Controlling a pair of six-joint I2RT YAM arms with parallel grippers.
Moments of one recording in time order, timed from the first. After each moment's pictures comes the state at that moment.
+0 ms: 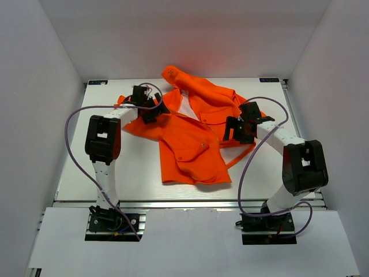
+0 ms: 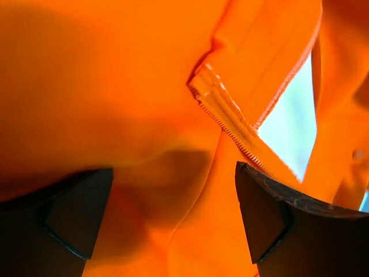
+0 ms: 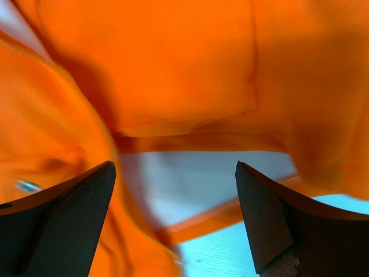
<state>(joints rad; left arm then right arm) -0.23 2.12 1.49 -0.21 0.25 -0.63 0.26 1.62 1.05 -0.45 -0.12 0.33</state>
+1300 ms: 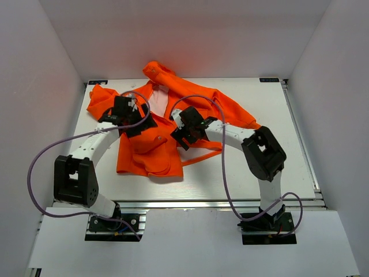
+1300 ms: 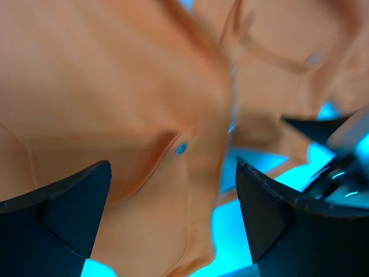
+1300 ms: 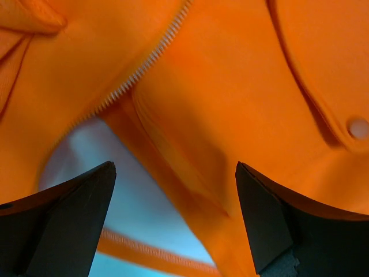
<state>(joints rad) -0.17 1.51 1.15 -0.45 0.17 -0.55 0.77 1.96 1.40 -0.37 0.04 -0.20</state>
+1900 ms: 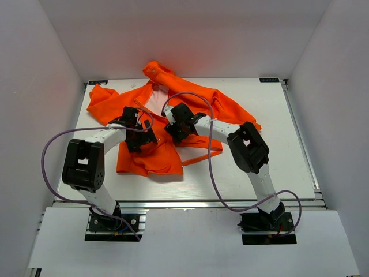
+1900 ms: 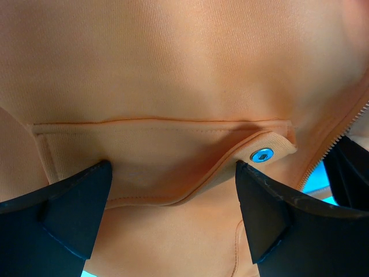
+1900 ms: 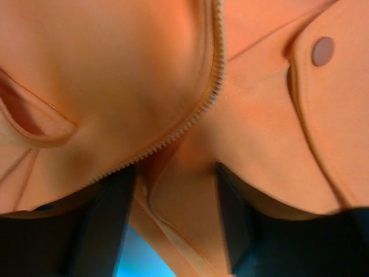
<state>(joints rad) -0.19 1.68 1.01 -0.44 0.14 -0.57 0.78 2.19 1.66 -0.38 -0.01 -0.18</state>
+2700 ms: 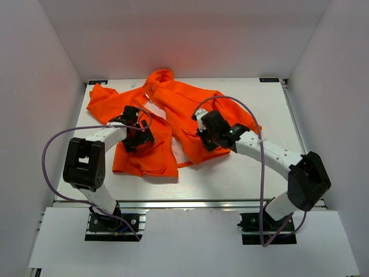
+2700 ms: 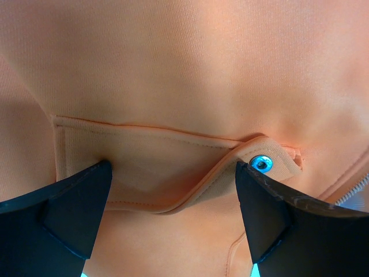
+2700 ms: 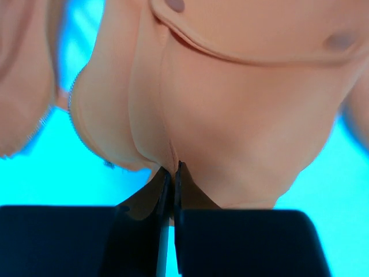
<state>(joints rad) -0.20 1.70 1.05 -0.51 -0.01 -0.60 0.76 1.53 1.16 -0.52 0.06 0.01</state>
